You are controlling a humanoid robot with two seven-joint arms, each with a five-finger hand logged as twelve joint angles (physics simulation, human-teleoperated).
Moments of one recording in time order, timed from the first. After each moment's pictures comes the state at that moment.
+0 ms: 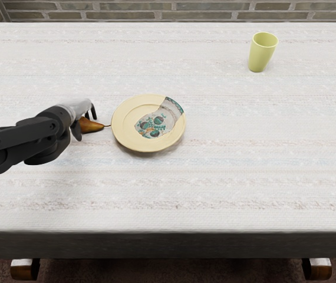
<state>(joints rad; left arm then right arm) -1.14 0.42 0.01 -1.15 1.23 0.05 0.61 -0.08 0.00 0.06 0.16 -0.17 0.19 -0.23</state>
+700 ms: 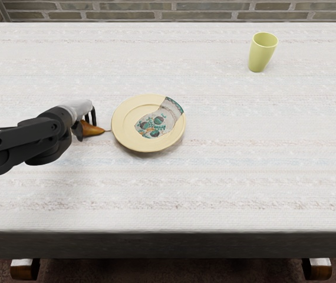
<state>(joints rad) -1.14 0.42 0.01 -1.14 1.23 0.04 0.61 -0.08 0.00 0.06 0.16 -0.17 0.19 -0.23</state>
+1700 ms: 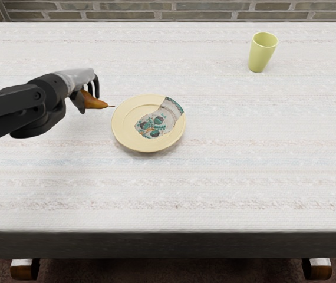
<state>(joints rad) -1.29 0.51 -0.03 -1.28 1.20 -0.02 0.61 -0.08 0.00 0.06 0.16 -0.17 0.19 -0.23</state>
